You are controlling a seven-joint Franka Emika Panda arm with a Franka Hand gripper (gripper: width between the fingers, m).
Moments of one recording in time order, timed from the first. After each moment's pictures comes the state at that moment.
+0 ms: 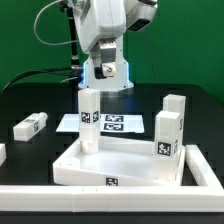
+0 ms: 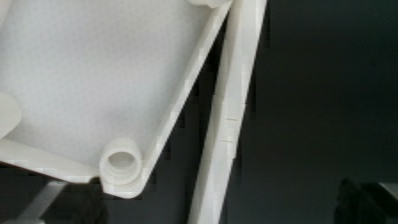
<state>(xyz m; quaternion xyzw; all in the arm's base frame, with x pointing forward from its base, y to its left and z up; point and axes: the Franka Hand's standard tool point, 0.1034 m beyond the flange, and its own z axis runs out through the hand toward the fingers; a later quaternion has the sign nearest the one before) 0.606 -0.015 0.179 -0.79 0.60 -0.07 0.13</state>
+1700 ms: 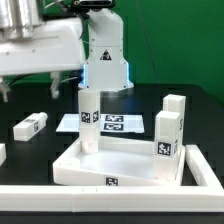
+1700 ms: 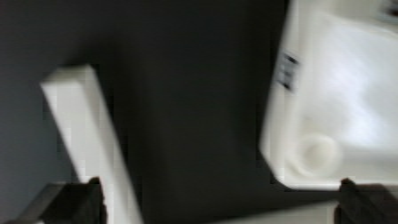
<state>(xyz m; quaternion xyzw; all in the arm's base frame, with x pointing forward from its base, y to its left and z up) 0.510 -0.162 0.108 -0.99 0.08 -0.05 0.04</state>
